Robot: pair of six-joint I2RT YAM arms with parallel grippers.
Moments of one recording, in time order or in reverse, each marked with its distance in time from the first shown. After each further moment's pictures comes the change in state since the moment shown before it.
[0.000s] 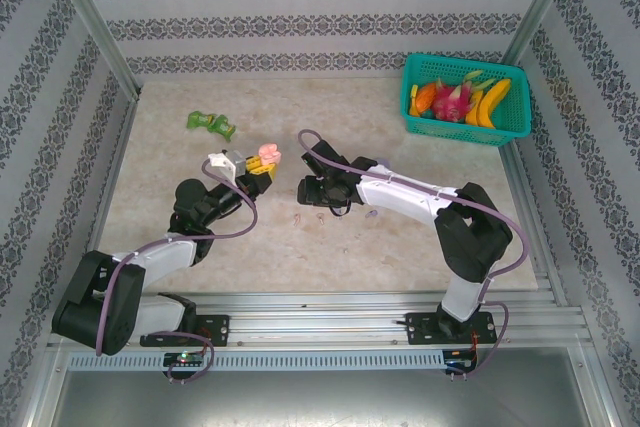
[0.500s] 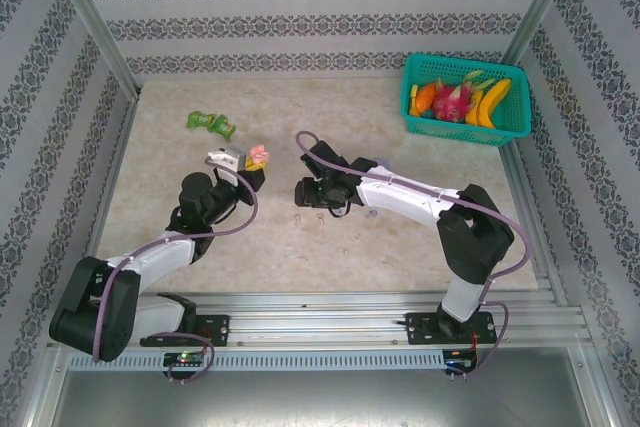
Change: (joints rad) left arm 0.000 -0.032 0.019 -0.243 -0.225 0.068; right arm 0.014 -0.011 0.000 -0.001 -0.024 -0.028
